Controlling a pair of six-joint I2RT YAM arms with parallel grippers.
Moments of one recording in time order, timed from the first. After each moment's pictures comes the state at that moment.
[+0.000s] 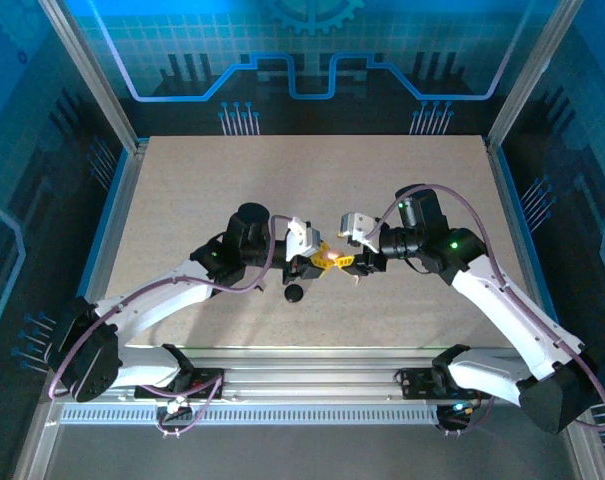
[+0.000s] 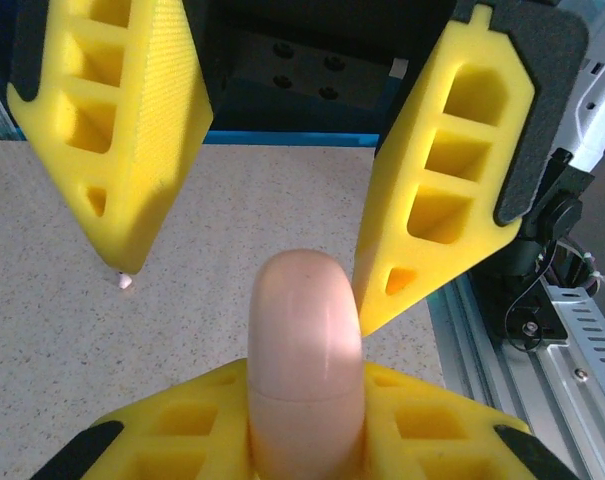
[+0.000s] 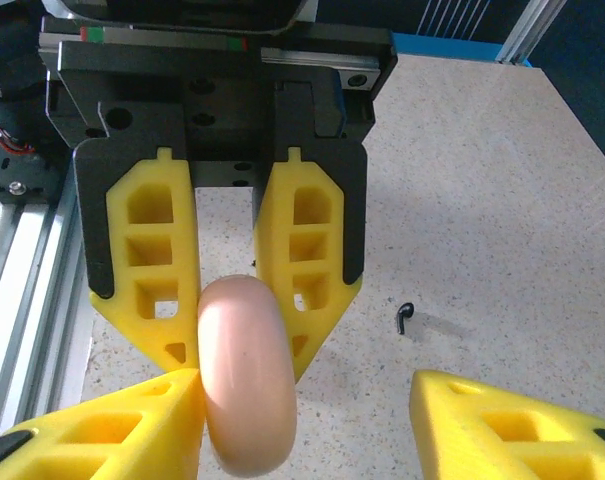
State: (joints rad) left arm -0.67 1.29 0.84 0.08 0.75 0.27; right arm 0.50 1.11 1.05 -0.62 -0.65 -0.68
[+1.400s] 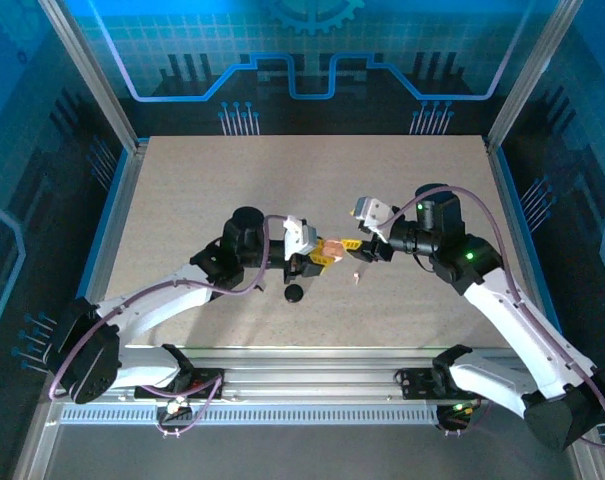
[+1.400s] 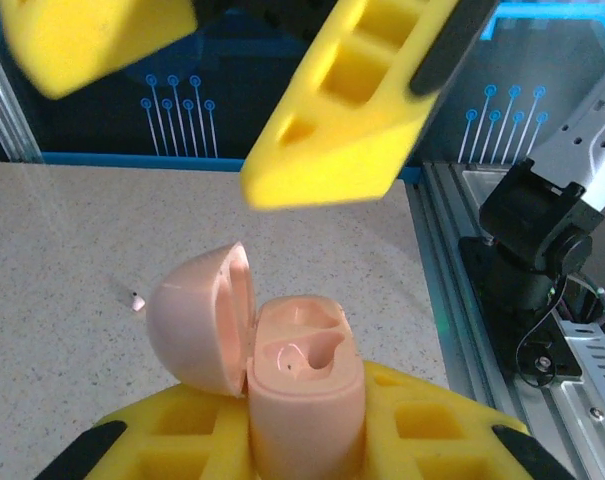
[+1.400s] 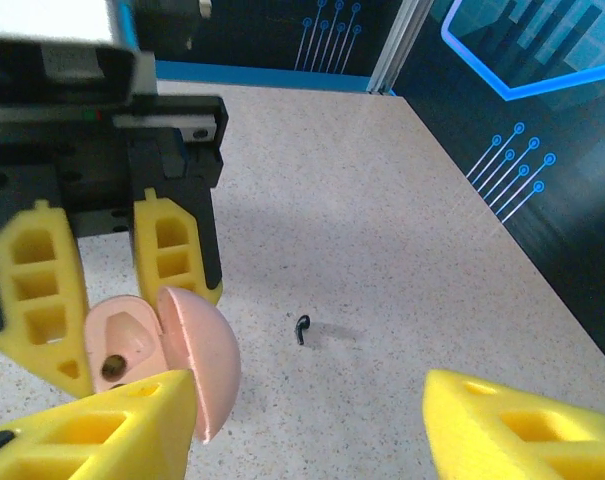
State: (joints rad) left arm -0.65 1.28 0.77 0.26 0.74 0.17; right arm 0.46 1.01 1.03 -0.49 -0.52 -0.56
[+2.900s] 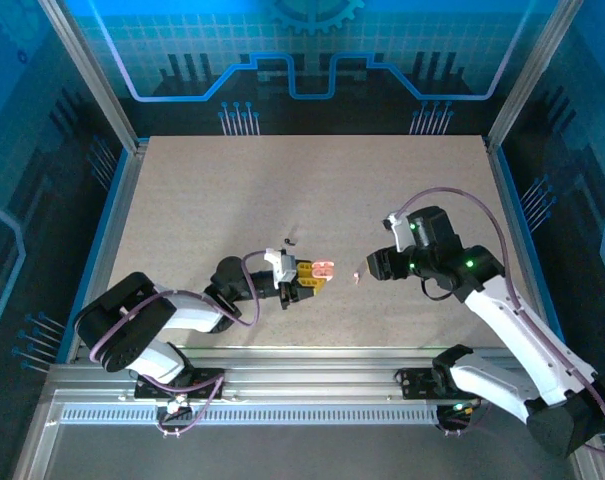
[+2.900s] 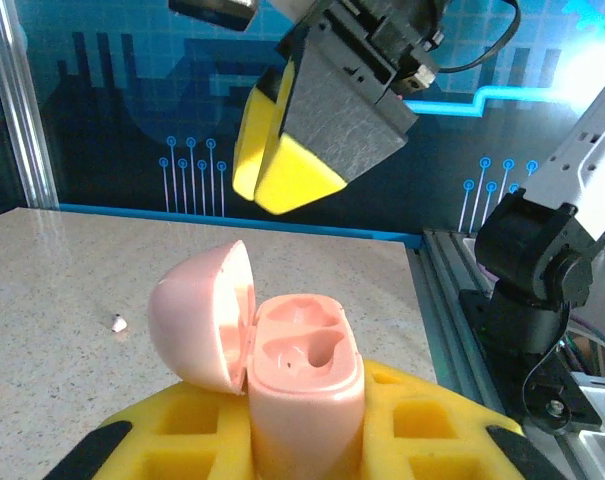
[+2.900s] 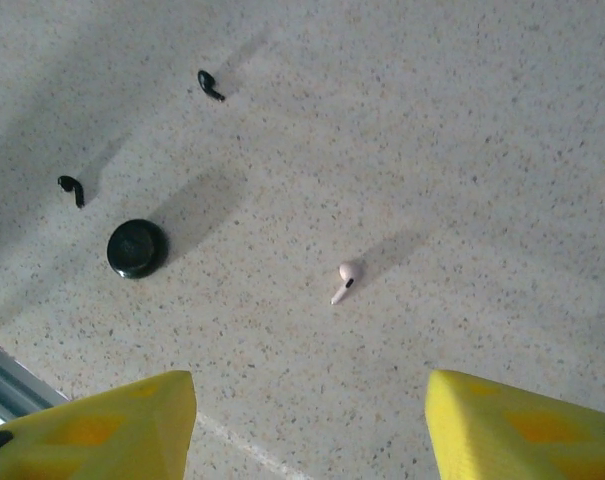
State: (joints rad) left arm -0.69 1.50 0.33 1.26 0.68 -0.08; right arm 0.46 0.98 0.95 -0.87 -0.13 0.17
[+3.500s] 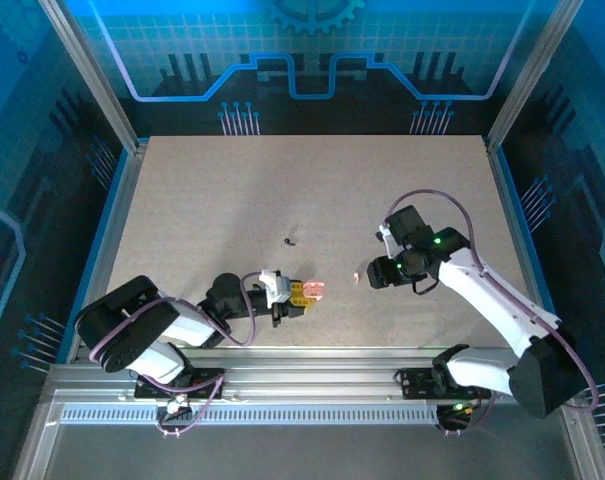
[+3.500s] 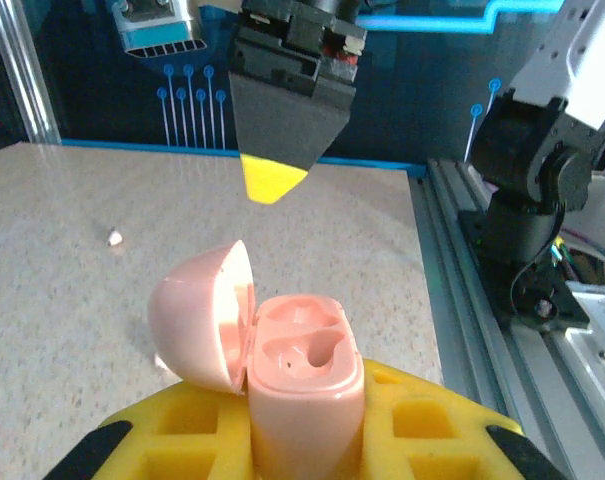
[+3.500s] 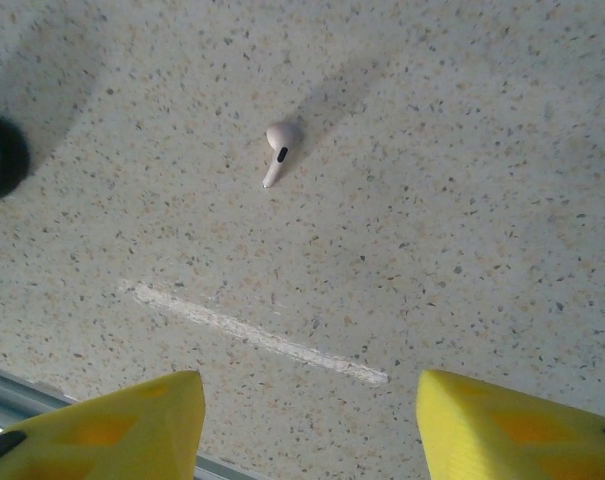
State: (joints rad) left arm -0.71 1.49 0.16 1.28 0.62 0.02; right arm 0.46 1.22 0.96 -0.99 -0.09 0.26
